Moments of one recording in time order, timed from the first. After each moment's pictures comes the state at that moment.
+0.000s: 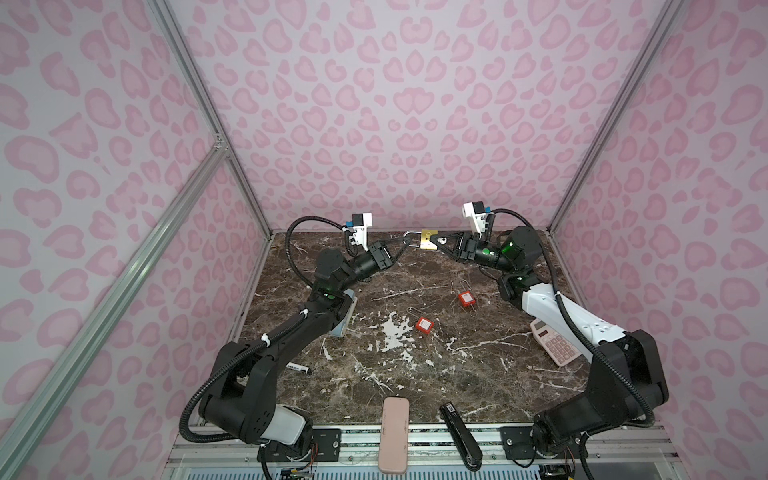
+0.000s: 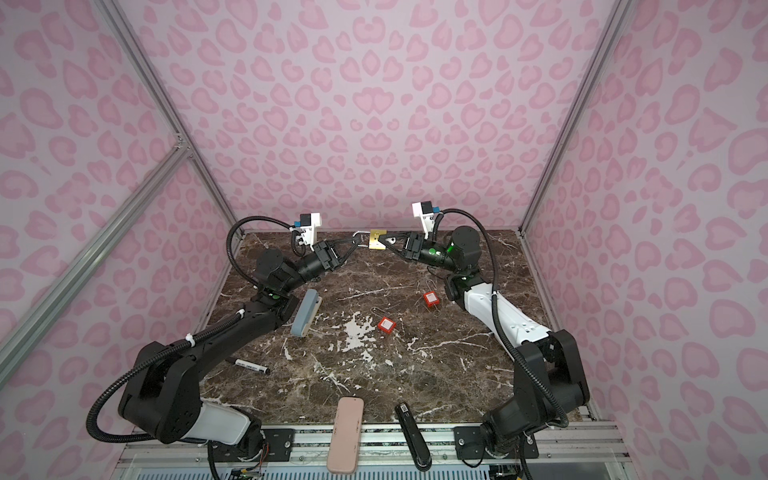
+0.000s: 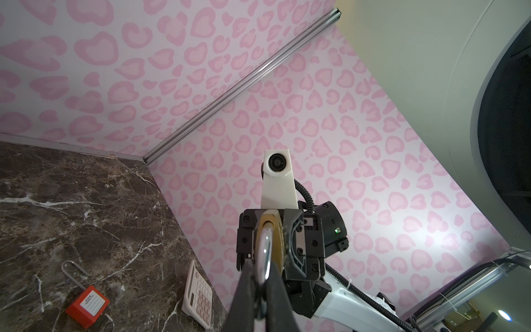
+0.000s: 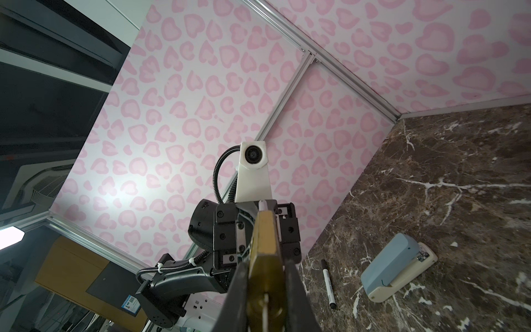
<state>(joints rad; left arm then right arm) -0.43 1.48 0.96 0.81 0.66 -1.17 0.34 1.54 1.12 0.66 -0.95 1.19</state>
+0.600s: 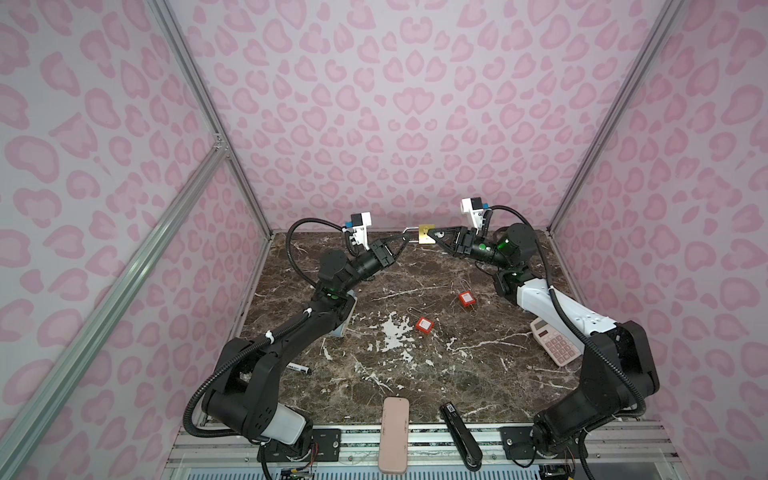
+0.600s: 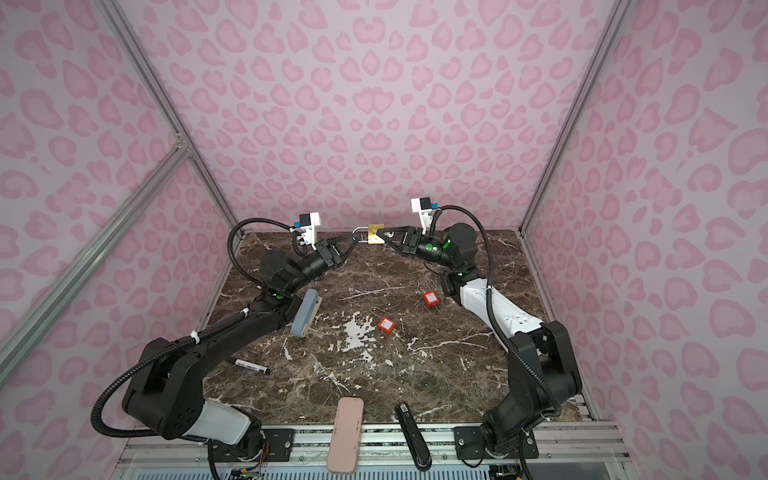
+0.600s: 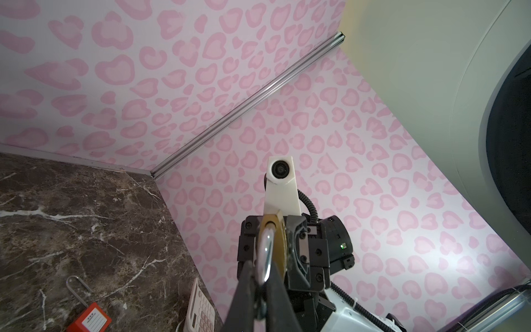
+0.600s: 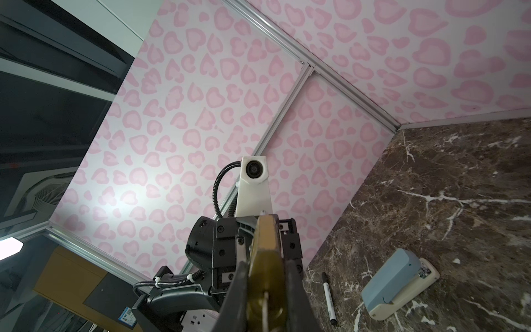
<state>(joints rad) -0.46 1.50 0.96 0.83 0.58 -1.17 0.35 1.59 1.17 0.70 -0.94 1.22</state>
